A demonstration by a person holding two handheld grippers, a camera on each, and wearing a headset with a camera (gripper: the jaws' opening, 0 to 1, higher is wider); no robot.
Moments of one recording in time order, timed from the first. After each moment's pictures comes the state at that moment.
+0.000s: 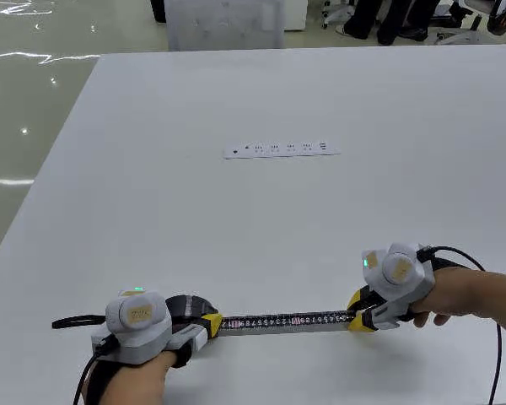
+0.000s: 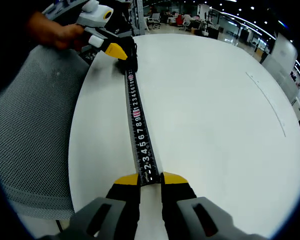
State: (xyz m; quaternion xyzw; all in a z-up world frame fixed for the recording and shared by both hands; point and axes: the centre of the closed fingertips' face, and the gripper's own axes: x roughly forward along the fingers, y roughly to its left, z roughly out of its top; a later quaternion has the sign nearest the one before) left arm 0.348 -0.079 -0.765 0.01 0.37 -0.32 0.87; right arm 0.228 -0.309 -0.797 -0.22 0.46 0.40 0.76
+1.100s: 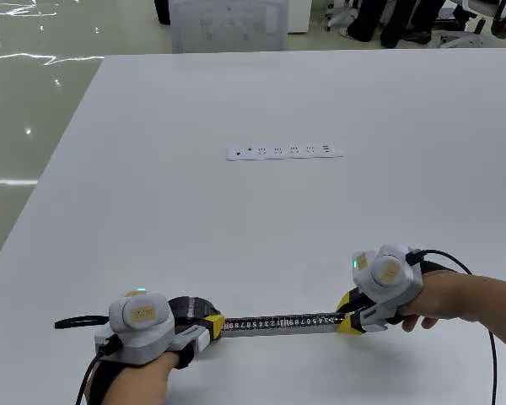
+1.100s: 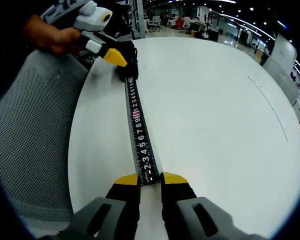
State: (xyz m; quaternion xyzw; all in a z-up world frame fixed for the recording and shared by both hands) left arm 0.348 -0.079 -0.764 0.01 0.37 -0.32 0.87; right arm 0.239 -0.289 -0.797 -0.21 0.45 0.40 0.77
